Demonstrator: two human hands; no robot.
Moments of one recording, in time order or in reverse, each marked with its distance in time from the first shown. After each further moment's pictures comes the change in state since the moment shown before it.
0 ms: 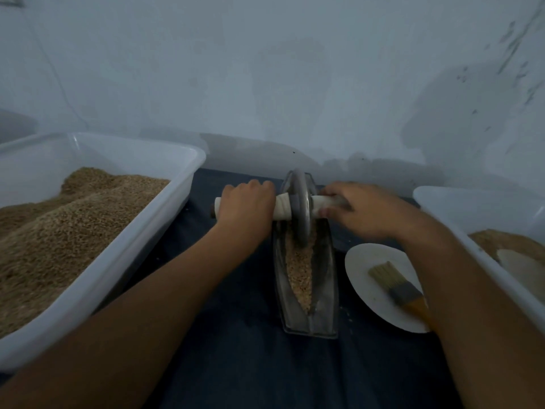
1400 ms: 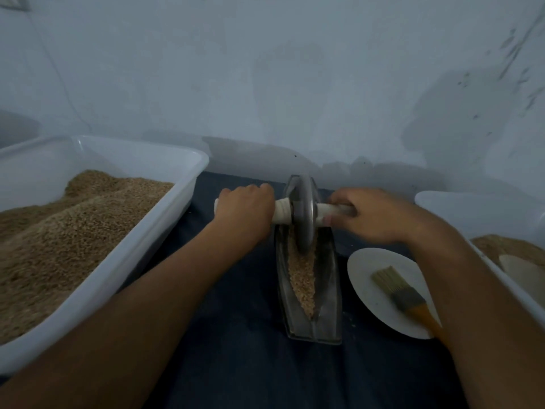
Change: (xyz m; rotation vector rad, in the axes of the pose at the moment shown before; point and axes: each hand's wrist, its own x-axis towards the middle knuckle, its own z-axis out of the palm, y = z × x) left_hand 0.000 -0.009 -0.007 -0.018 -0.103 -0.002; right_hand -0.004 -0.007 -0.011 -0.021 -0.077 0.029
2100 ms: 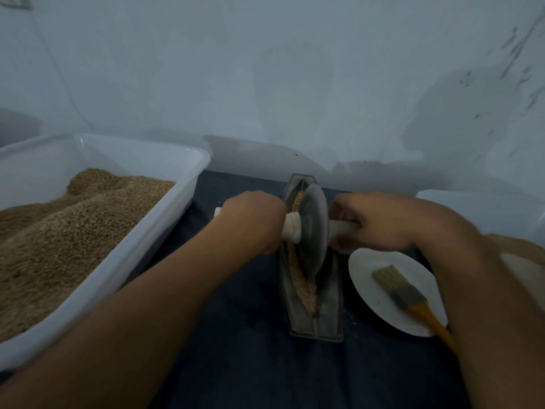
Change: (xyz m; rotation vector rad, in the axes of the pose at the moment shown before) left_hand -0.013 0.014 -0.026 0.033 -0.294 0.046; right_hand -0.021 -0.025 -0.021 -0.089 -0.206 -0.011
